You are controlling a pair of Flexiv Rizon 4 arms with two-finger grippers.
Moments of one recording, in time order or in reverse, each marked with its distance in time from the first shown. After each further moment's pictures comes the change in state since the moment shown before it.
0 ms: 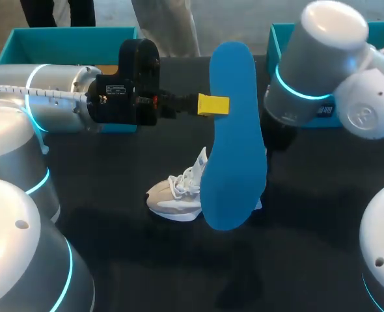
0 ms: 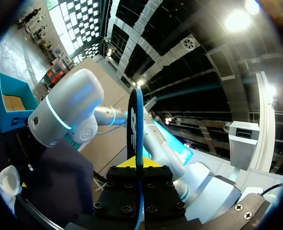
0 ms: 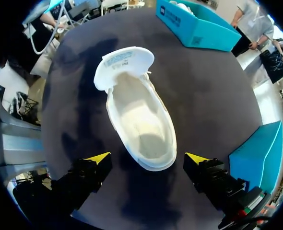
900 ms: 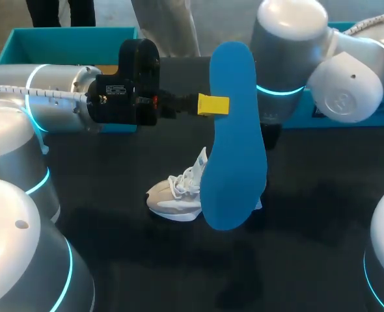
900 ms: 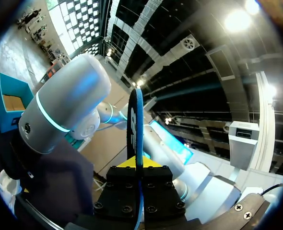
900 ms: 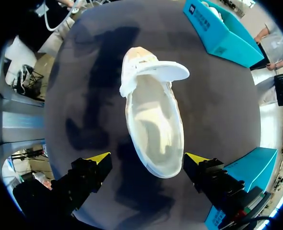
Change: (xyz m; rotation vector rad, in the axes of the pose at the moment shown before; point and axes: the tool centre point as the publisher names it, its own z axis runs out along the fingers) left arm 0.000 0.000 0.000 0.000 0.000 0.000; right arm 0.015 0.016 -0.007 0.101 0.005 -0.180
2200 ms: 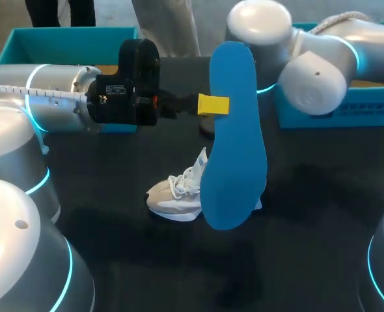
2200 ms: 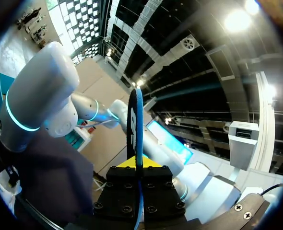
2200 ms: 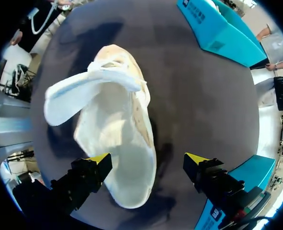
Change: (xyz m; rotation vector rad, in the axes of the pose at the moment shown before) left arm 0.000 0.000 0.000 0.000 0.000 0.000; right arm -0.053 0.028 0.042 0.034 -0.044 -0.002
